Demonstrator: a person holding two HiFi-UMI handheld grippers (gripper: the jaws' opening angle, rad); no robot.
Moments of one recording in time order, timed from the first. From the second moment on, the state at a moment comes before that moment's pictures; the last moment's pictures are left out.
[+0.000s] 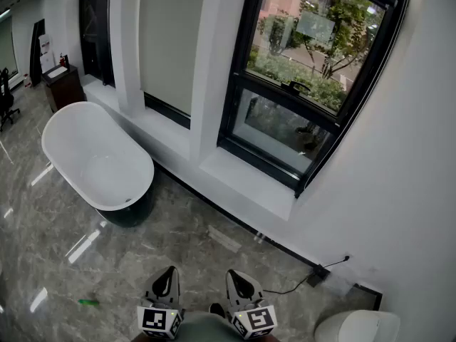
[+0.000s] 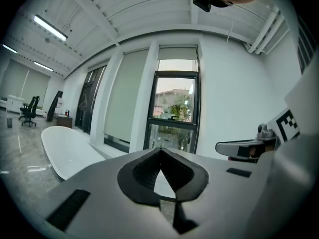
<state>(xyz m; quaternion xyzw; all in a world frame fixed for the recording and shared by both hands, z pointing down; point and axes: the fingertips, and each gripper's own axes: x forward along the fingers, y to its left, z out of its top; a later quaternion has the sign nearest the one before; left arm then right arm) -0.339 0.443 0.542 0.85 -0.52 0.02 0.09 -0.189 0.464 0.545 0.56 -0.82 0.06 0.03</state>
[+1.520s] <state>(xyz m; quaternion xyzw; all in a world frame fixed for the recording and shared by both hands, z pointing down) -0.318 0.449 0.558 0.84 -0.53 0.03 0.09 -0.170 0.463 0.552 0.54 -0.84 0.08 0.00</state>
